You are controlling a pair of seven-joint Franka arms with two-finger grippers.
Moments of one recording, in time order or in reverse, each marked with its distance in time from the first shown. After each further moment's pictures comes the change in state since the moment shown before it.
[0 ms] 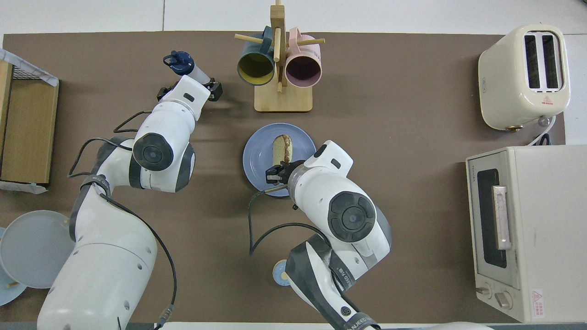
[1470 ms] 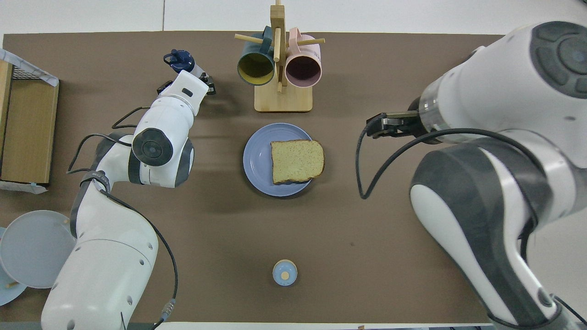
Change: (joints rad) left arm 0.002 0.020 0.015 0.032 -0.005 -0.010 -0.002; right arm -0.349 -0.127 -0.023 0.461 -0.009 -0.985 -0.234
